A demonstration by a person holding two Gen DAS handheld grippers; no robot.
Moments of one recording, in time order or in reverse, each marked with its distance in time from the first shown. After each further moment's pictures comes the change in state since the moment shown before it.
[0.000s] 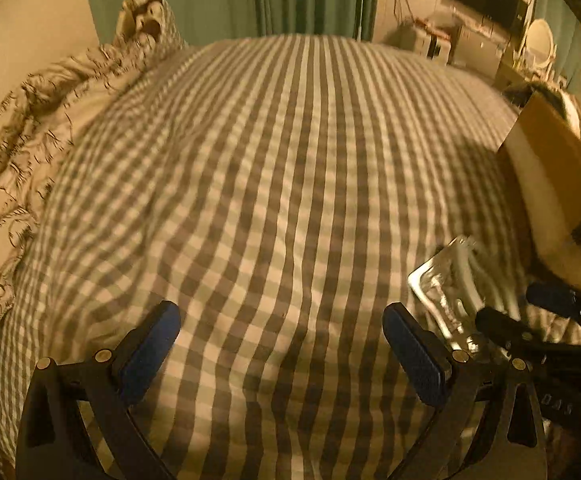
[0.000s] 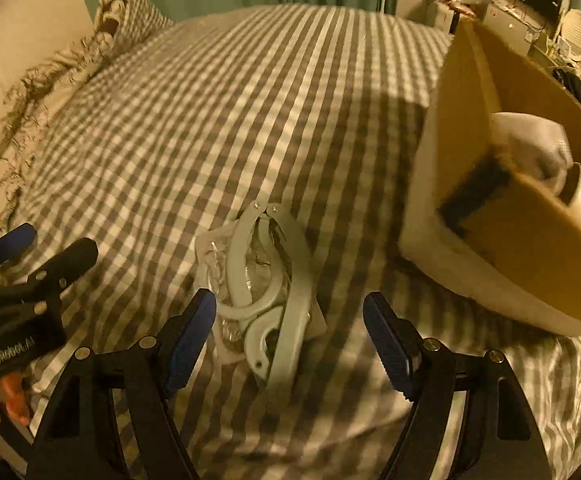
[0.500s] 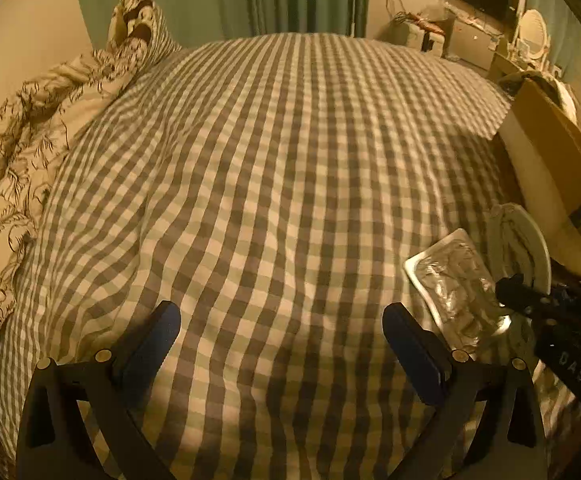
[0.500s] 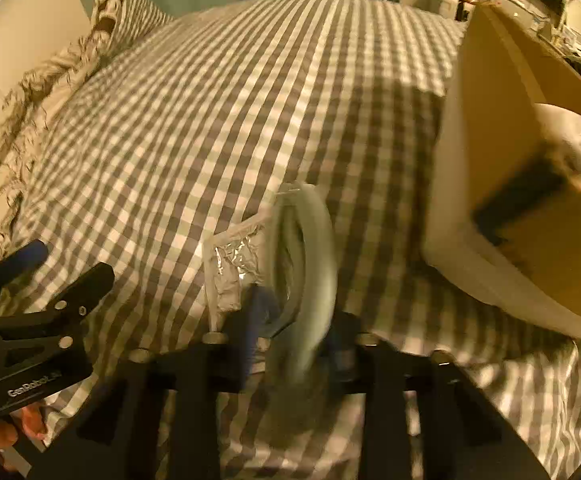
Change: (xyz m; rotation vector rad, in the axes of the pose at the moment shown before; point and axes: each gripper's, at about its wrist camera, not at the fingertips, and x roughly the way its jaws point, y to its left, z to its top) left arm -0.008 -0.008 -0.005 0.038 -0.022 0.000; right arm -0.013 -0.005 -0.005 0.021 -0.031 0.019
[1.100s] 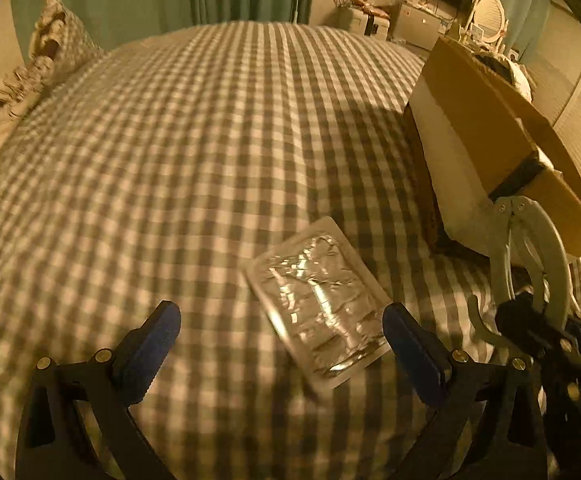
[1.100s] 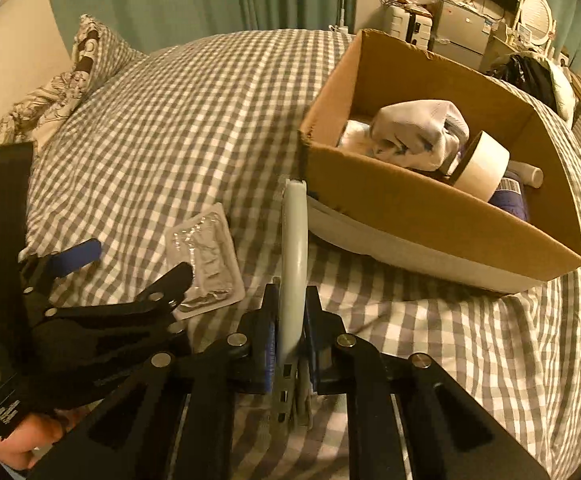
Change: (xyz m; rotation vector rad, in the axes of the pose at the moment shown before) left arm 0.021 -0.093 0.010 0.060 0.062 -0.184; right arm -0.053 -0.037 -0.020 0.070 -0.048 -0.110
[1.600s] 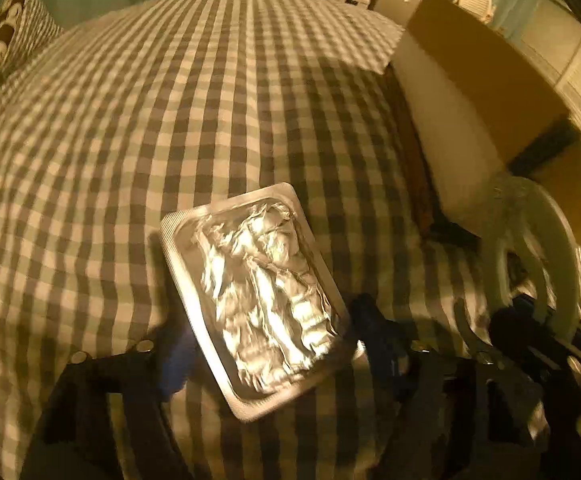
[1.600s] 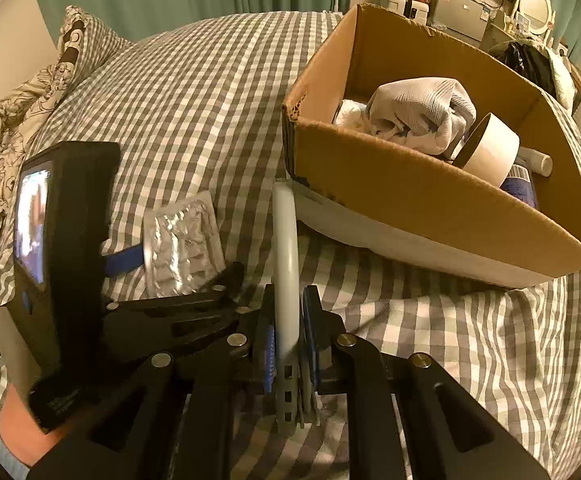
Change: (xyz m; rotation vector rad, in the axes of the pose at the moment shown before) left arm 0.030 -0.012 0.002 0.045 0.069 -0.087; right arm 0.015 -0.007 -0.001 0.018 0.043 0.002
